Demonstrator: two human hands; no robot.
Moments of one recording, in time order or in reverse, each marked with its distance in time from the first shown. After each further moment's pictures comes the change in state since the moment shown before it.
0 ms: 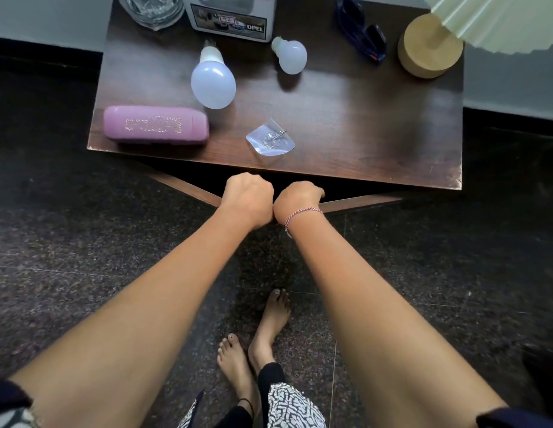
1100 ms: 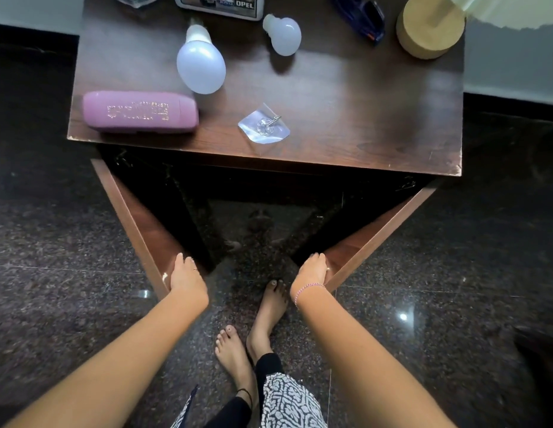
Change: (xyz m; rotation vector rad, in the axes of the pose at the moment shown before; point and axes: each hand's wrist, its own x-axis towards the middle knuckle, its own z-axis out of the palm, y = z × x) left_hand -0.105 -0.021 0.140 0.488 -0.829 0.082; right_hand -0.035 0.006 0.151 -0.388 -0.270 -0.041
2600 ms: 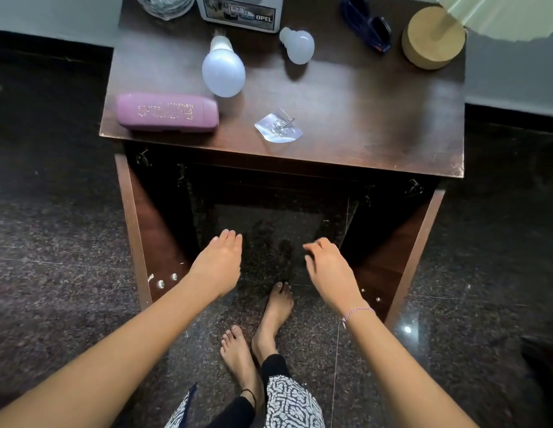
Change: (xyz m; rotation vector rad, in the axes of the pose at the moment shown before) left_hand -0.025 -0.009 -0.025 -0.436 0.580 0.087; right_hand -0.015 0.027 0.032 0.829 0.754 -0.182
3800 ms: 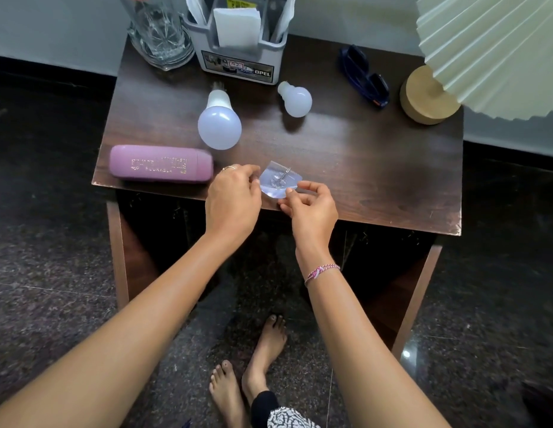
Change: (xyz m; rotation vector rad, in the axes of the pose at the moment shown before) left_hand 0.058 -0.026 -0.172 -0.877 0.794 -0.381; right_hand 0.128 -0.087 -0.117 1.268 0.417 0.501
